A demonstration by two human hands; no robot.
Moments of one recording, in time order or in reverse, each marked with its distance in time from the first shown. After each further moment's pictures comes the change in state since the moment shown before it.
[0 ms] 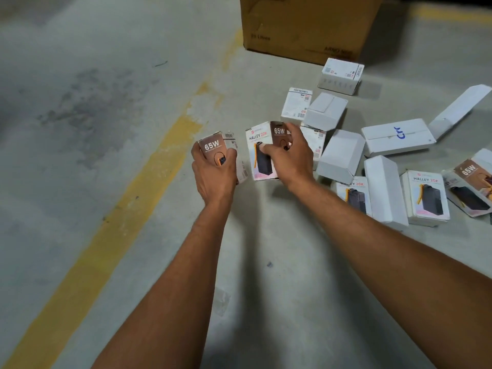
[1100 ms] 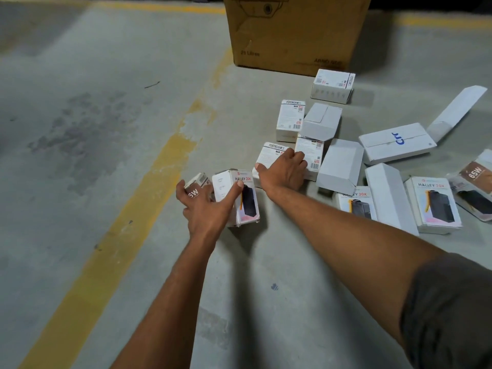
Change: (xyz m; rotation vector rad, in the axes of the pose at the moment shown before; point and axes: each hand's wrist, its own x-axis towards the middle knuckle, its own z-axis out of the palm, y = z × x) left_hand 0.005 -0.034 -0.021 0.352 -0.275 0.038; right_hand 0.062 0.044 0.054 -0.628 0.182 0.095
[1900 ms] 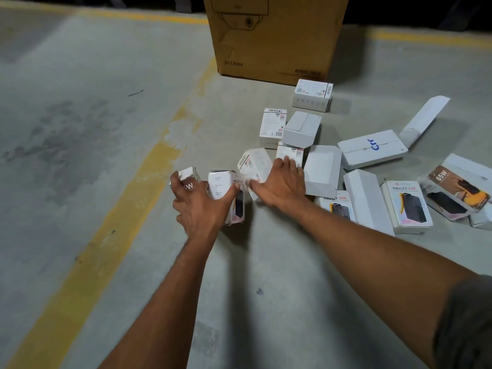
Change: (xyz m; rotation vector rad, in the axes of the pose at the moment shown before) left_hand 0.002 0.028 0.020 0.254 0.111 0.081; right_hand 0.009 0.044 -0.028 -0.242 -0.115 -0.267
